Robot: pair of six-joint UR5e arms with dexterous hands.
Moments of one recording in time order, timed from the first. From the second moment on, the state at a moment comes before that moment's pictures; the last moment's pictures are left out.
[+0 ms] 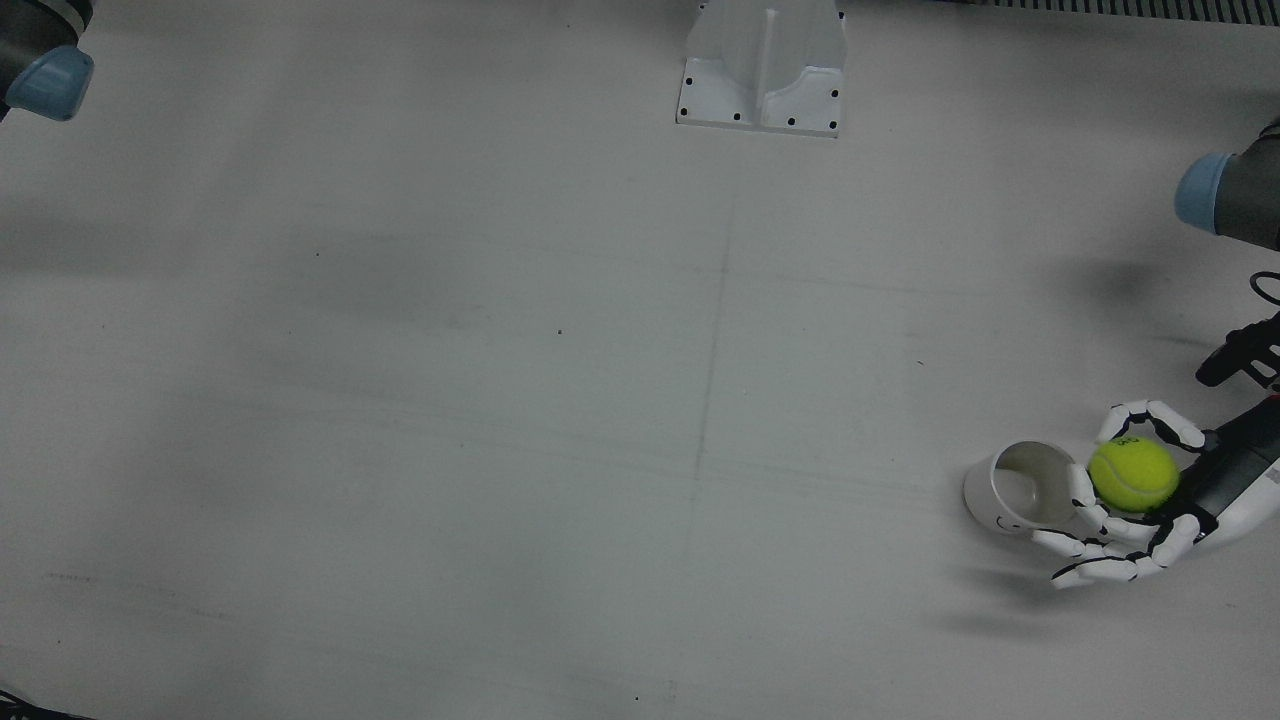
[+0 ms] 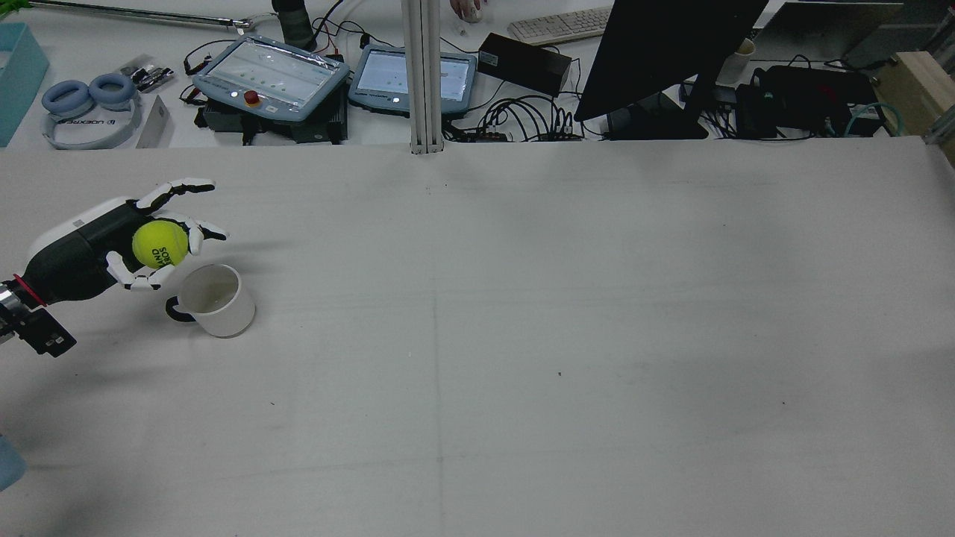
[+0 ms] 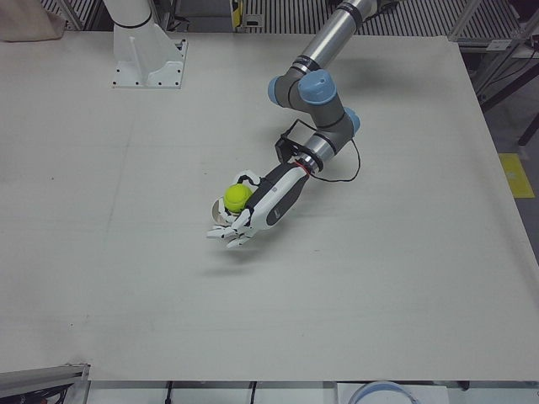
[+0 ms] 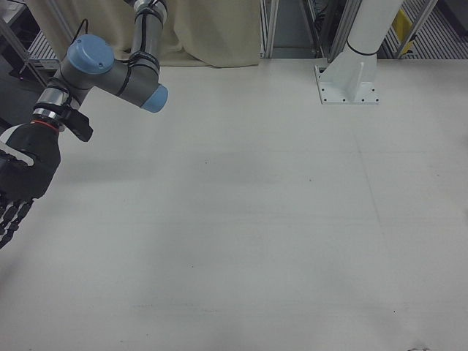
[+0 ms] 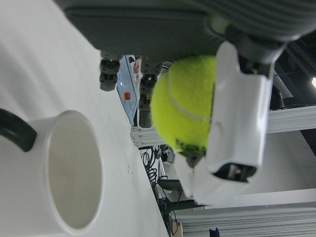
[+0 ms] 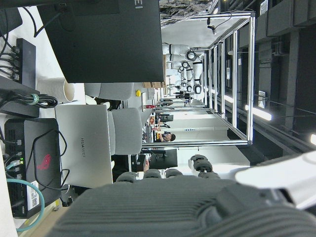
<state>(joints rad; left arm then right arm) -0.87 -1.70 -1.63 -0.20 1.50 0.33 1.49 -1.45 1.48 -3.32 -1.41 0.09</state>
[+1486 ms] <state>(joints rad) -0.80 -1.72 -1.60 -0.21 1.47 0.33 1.49 -1.45 1.48 -3.32 -1.41 0.09</state>
